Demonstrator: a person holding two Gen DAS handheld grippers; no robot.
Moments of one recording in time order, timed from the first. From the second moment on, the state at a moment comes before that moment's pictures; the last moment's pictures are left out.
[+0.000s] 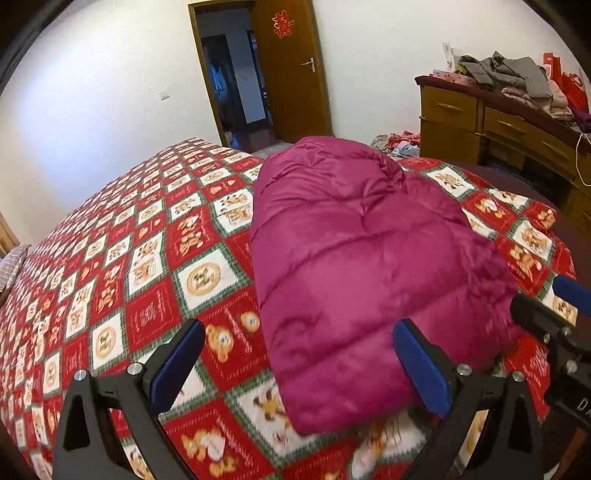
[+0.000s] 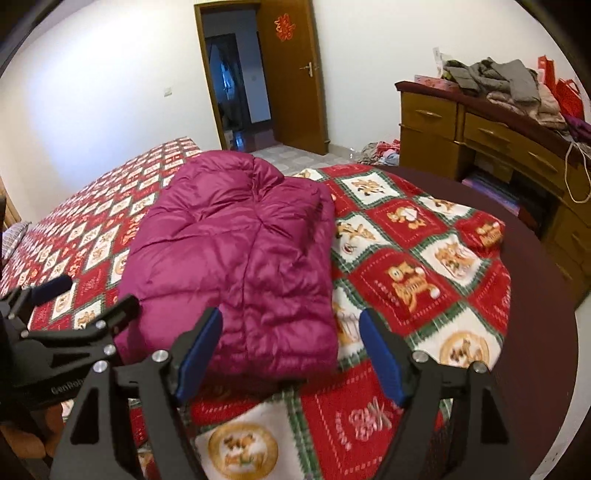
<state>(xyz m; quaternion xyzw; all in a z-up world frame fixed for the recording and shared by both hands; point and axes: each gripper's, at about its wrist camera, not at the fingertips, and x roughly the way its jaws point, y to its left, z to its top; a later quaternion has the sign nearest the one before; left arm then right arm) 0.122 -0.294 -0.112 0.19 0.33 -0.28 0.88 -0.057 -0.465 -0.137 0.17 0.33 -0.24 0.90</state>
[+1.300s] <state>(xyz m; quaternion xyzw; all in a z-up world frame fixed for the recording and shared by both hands) -0.006 -0.178 -0.001 0.08 0.16 -0.27 0.95 -0.181 -0.380 -0.013 0.12 0.11 -0.25 0.95</state>
